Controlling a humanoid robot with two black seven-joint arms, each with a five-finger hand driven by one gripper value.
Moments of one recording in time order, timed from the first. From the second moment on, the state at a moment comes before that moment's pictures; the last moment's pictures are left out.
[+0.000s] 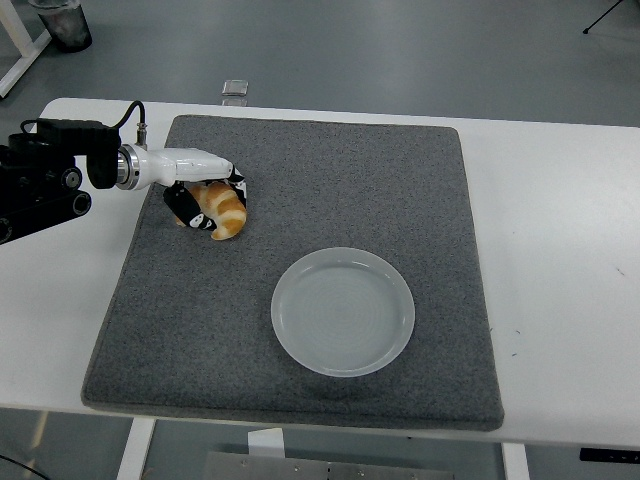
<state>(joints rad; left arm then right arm) -1.22 0.65 0.15 -1.04 1.28 -0.08 -0.31 0.02 0.00 -0.10 0.14 0.06 0.03 -0.02</state>
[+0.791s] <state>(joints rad) -1.40 0.72 -0.07 -1.06 1.12 -0.18 -0.31 0.02 0.00 -0.10 0.14 0.06 0.03 -0.02</state>
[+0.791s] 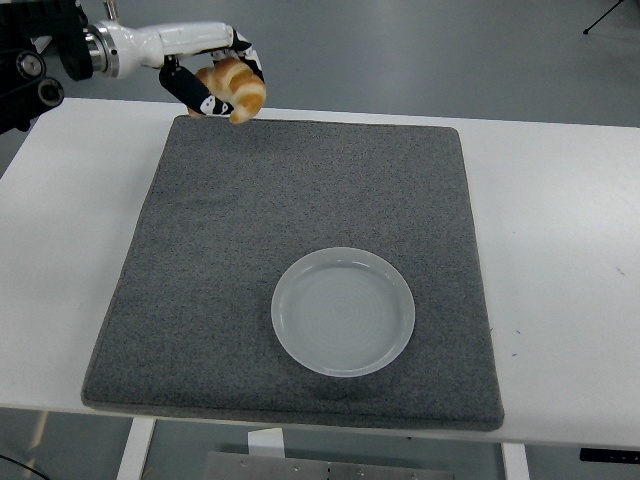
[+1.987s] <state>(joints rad) -1.40 0.59 -0.20 -1.41 1.13 -0.31 -0.38 0.02 0.00 -0.10 0.14 0.06 0.03 -0.02</state>
